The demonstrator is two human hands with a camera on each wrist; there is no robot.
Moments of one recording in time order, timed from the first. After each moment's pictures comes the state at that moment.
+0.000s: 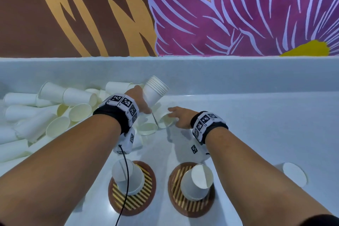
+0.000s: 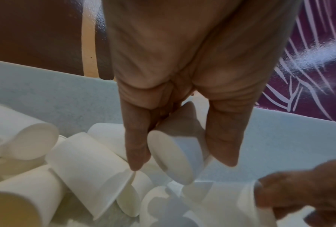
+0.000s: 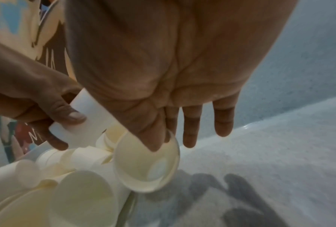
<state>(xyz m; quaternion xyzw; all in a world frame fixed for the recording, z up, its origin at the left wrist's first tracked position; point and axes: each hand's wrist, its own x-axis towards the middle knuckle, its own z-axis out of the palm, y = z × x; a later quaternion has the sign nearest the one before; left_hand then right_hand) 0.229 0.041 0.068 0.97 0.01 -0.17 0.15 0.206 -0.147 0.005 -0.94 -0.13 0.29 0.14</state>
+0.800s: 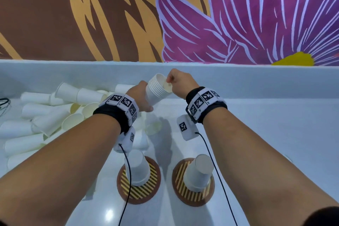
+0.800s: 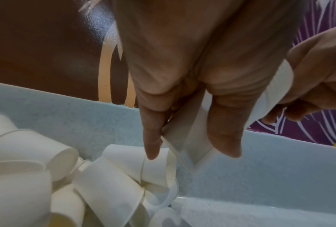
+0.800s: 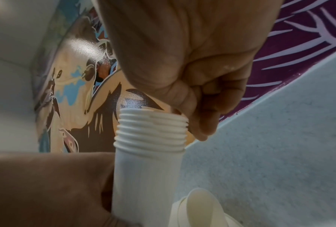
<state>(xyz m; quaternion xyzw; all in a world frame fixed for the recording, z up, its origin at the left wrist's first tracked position) 0.193 0.071 0.091 0.97 -0.06 -0.08 0.22 0.194 -0.102 0.122 -0.95 -0.05 -0.01 0.31</state>
